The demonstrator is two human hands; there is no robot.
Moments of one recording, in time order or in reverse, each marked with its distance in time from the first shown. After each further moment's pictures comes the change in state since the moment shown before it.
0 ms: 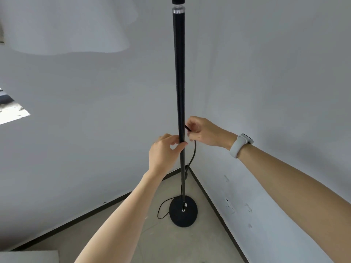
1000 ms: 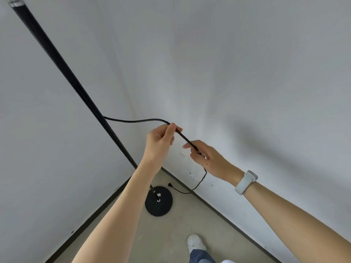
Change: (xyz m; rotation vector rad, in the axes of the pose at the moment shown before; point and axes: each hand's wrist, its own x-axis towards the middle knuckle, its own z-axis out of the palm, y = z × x) left_hand -0.054 0.106 0.047 -0.654 -0.401 -0.037; right_hand -0.201 0.068 0.030 0.176 0.385 0.219
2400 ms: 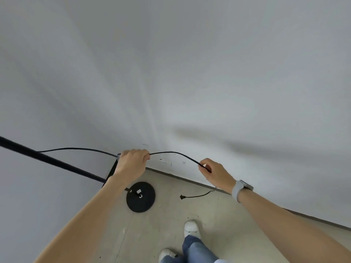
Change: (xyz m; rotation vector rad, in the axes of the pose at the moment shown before) left_hand 0.009 -0.114 0.028 1.182 -0.600 0.410; right_hand -0.142 0.124 0.024 -0.073 0.456 0.555
